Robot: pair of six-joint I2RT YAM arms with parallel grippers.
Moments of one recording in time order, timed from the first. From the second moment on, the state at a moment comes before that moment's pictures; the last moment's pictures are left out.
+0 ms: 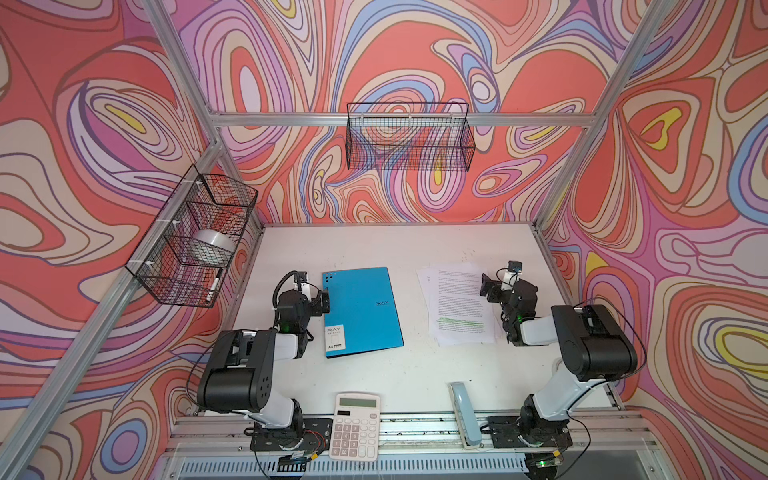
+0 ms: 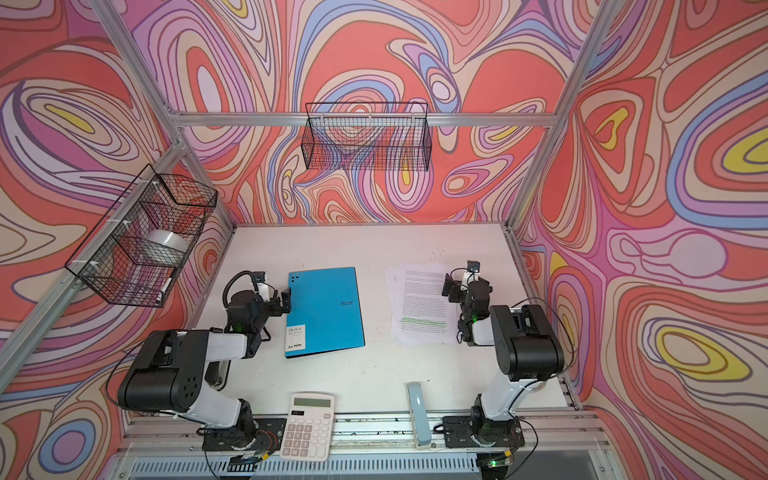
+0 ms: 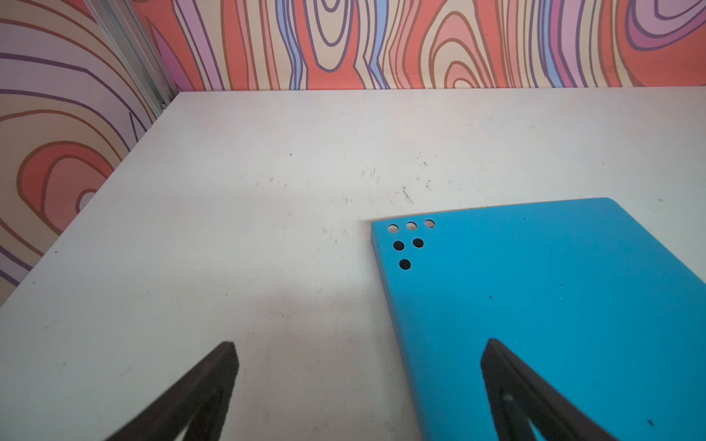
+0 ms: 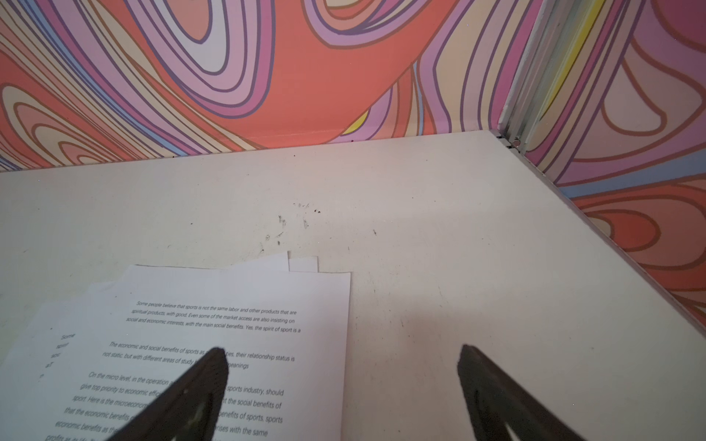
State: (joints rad) left arm 0.02 1.53 0.38 0.77 0.03 -0.01; right arm -0.01 1.72 0.48 0.96 0.02 0.07
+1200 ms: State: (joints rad) left arm -0.10 1.41 1.40 -1.08 0.17 -0.04; right arm -0.01 1.35 0.89 0.12 0.03 0.44
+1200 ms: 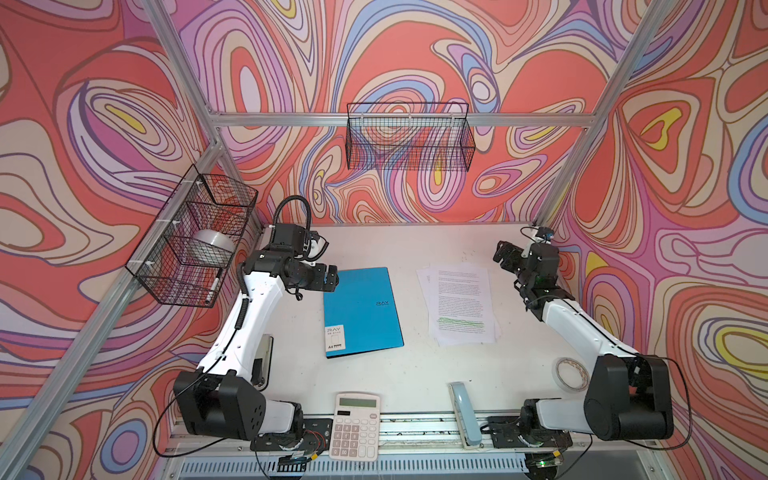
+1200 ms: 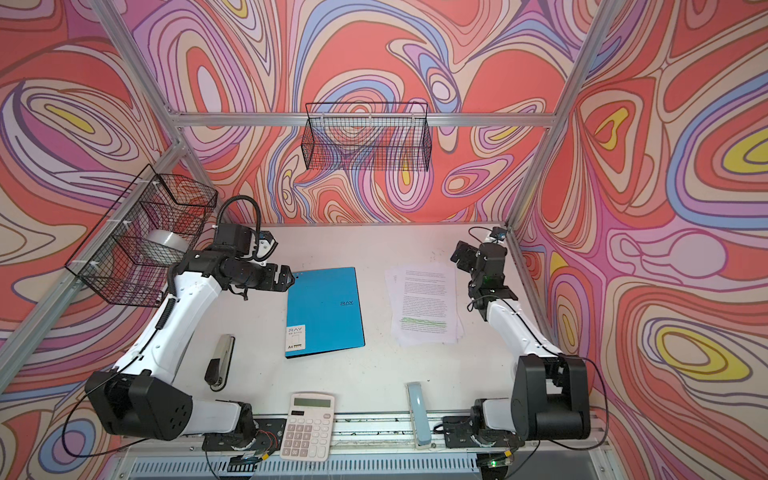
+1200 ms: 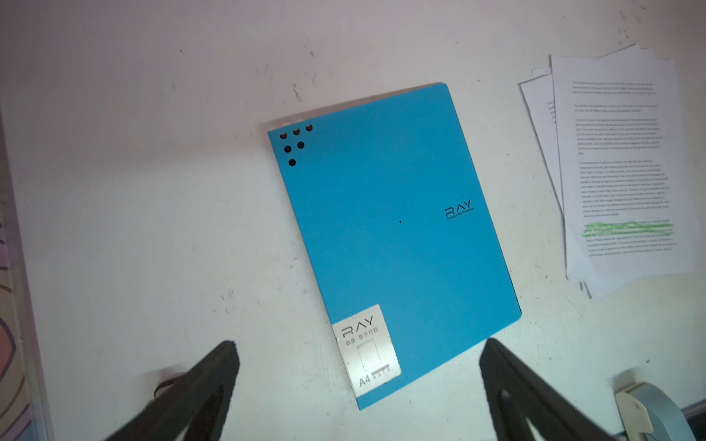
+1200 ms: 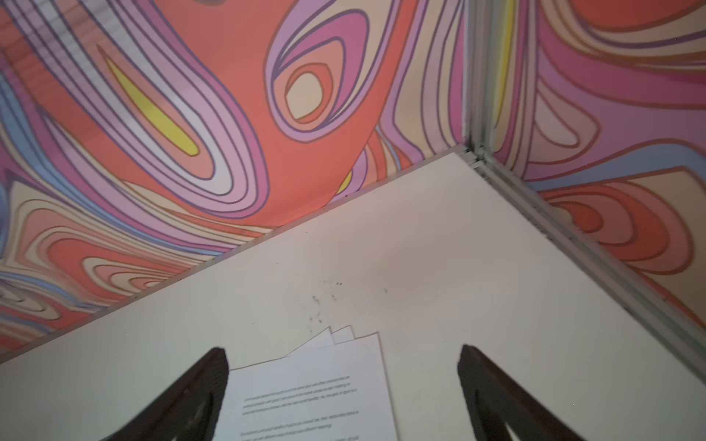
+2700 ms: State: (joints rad) left arm -0.15 1.77 1.24 -1.09 0.21 -0.29; right arm 0.43 0.77 0.62 -0.58 -0.25 0.88
